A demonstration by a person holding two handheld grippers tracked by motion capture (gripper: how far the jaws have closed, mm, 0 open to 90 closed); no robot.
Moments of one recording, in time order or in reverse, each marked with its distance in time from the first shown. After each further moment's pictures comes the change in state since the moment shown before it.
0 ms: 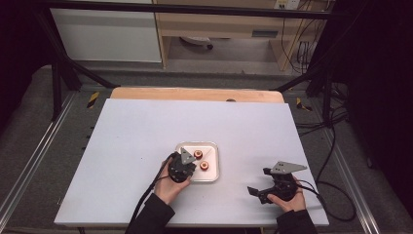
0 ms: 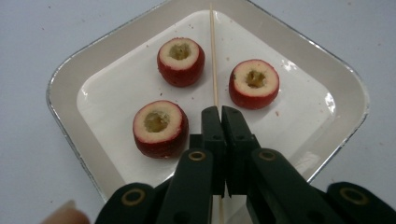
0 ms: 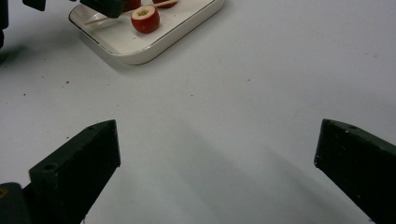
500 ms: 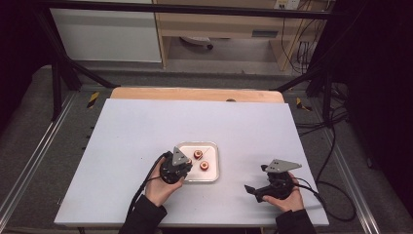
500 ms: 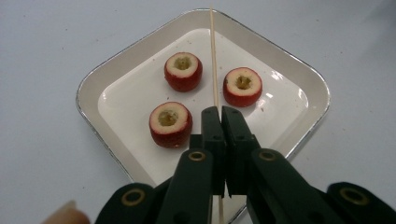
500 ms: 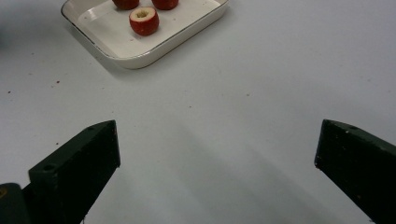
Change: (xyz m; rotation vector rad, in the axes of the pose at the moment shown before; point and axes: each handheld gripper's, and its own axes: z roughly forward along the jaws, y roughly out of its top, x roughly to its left) left arm 0.006 0.000 -0.027 -0.032 -0.039 0.047; right arm 0.010 0.015 0.006 0.030 -0.047 -0.093
